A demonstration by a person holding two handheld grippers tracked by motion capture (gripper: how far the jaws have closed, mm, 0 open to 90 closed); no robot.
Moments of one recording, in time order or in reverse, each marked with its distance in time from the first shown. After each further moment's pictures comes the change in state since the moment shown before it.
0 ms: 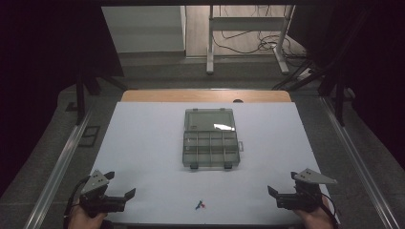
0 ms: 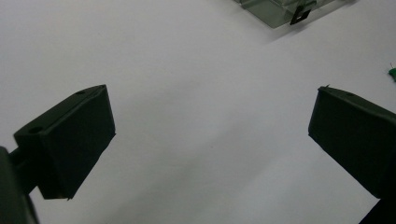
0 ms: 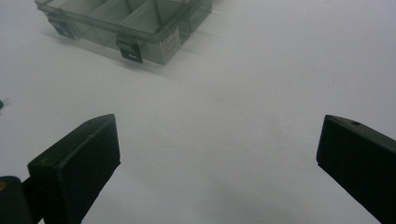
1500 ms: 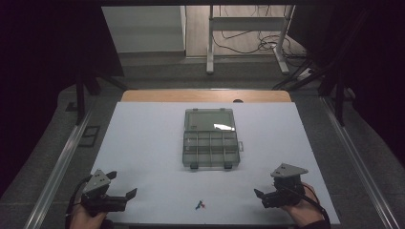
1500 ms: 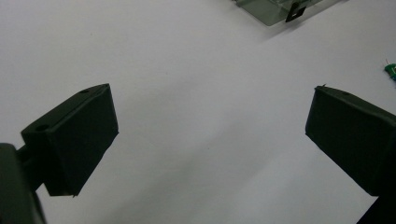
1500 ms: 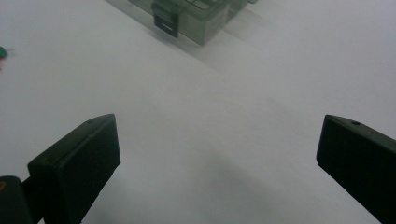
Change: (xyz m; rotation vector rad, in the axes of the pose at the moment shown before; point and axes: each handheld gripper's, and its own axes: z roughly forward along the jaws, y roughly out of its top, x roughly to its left) left arm 0.001 0.001 0.003 0.006 -0.022 0.017; right arm 0.028 0.024 0.029 0.172 0.057 -0.196
